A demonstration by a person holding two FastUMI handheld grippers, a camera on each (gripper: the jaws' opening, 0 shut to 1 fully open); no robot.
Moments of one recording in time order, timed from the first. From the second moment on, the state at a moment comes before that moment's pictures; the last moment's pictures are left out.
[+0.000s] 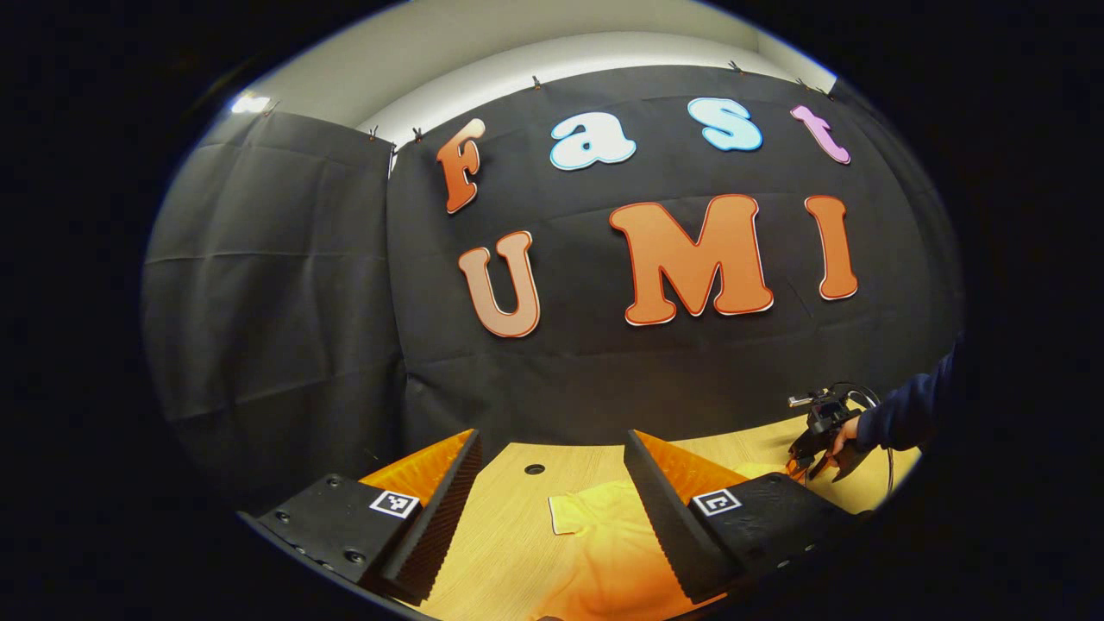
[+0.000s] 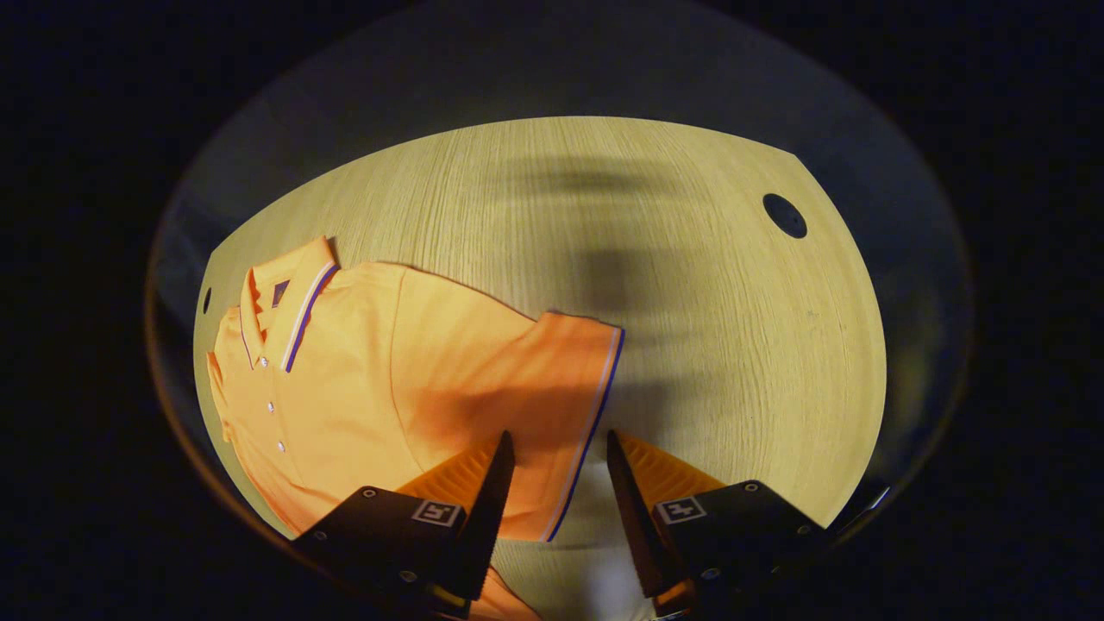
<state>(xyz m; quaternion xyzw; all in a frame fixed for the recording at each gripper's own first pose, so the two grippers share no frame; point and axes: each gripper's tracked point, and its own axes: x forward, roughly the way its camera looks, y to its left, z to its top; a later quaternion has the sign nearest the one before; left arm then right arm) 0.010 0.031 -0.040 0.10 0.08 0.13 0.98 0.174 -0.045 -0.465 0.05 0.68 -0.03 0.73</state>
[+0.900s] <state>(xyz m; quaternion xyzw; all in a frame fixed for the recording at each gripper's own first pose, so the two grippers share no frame) 0.010 0.067 -0.056 0.05 0.10 0.14 0.98 0.206 0.032 -0.397 0.10 0.61 0.05 0.78</state>
